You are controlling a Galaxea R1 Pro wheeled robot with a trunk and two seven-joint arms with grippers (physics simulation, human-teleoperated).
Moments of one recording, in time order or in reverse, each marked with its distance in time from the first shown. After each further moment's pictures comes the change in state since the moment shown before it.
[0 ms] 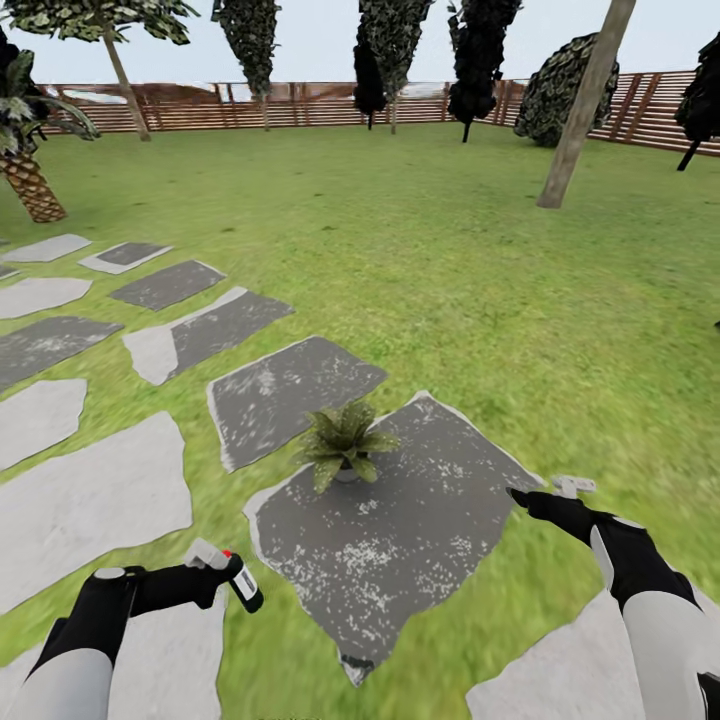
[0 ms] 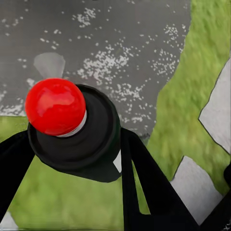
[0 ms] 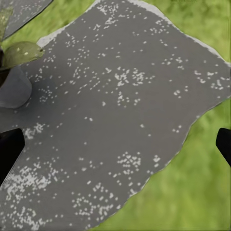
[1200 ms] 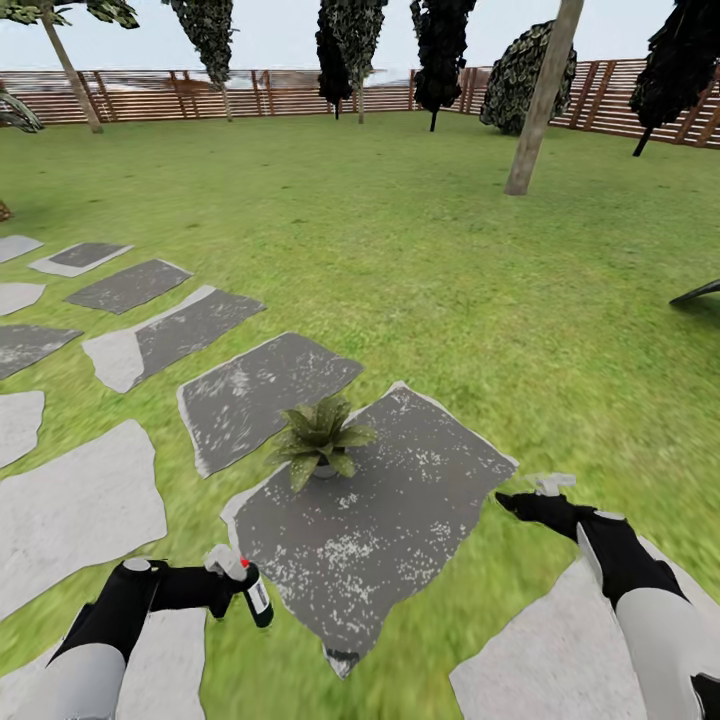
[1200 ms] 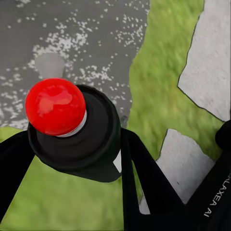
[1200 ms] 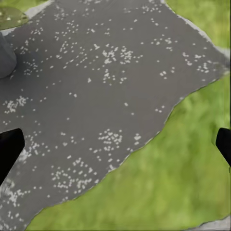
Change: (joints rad) left arm -0.001 0.001 -0.177 0.036 0.000 -0.004 0.003; right arm 0.000 -0.005 0.159 0.003 -0.007 0.001 0.000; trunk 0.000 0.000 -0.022
